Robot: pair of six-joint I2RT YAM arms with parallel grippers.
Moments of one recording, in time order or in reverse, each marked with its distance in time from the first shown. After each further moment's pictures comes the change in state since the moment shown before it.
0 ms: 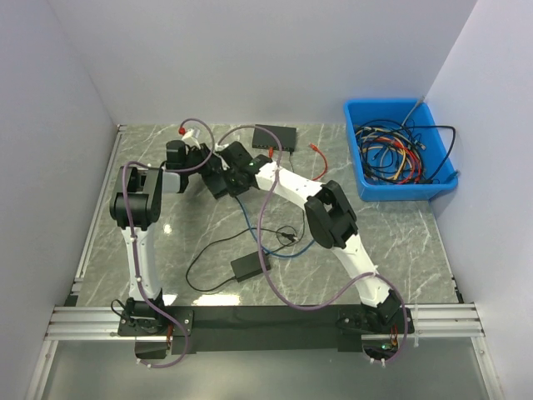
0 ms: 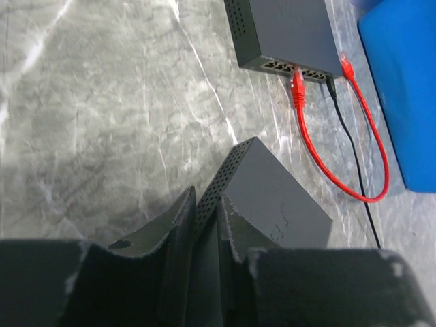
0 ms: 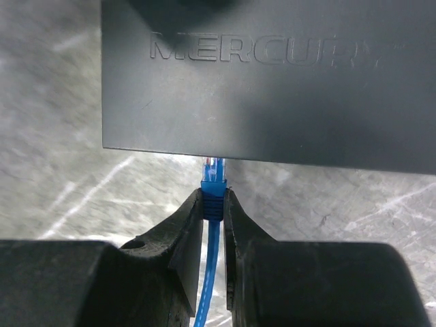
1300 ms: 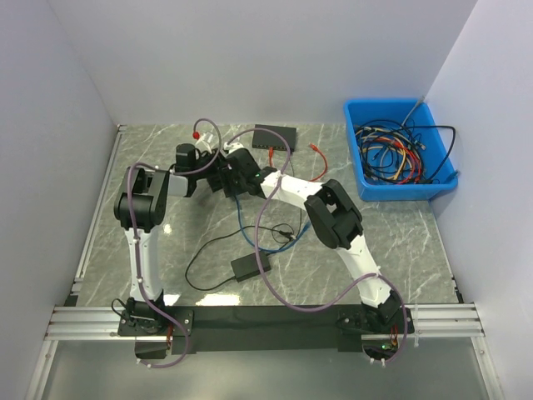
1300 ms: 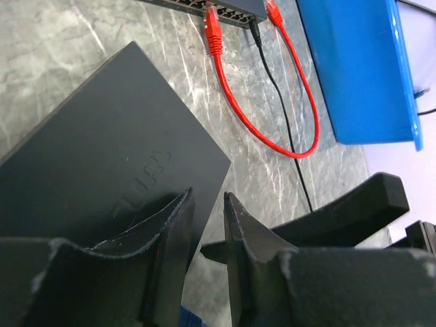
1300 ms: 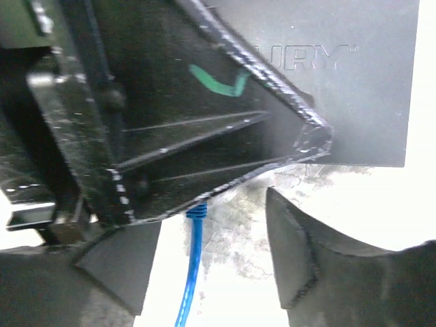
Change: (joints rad) left arm -0.070 -0.014 -0.035 0.032 0.138 -0.103; right arm -0.012 -0.040 -0.217 0.372 0.105 0.077
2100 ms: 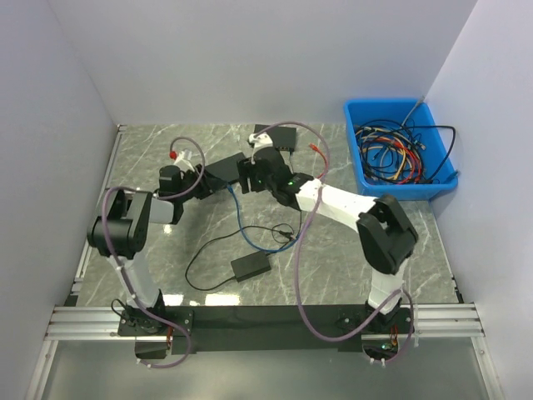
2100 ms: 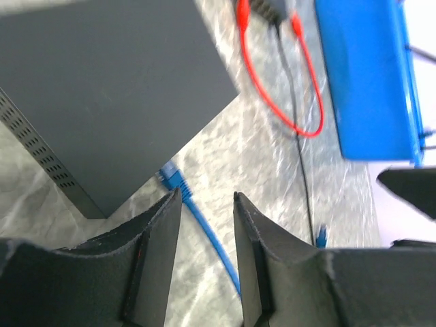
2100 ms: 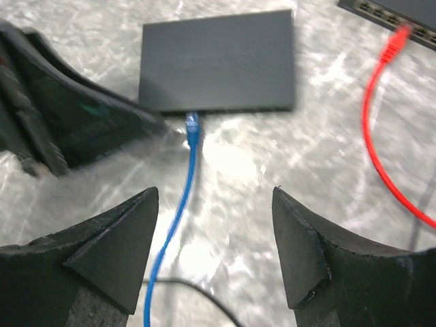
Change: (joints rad) left arm 0.034 -0.341 -0.468 0.159 -0.201 -0.080; right arm -0.005 -0.484 -0.453 0.164 0.062 0.003
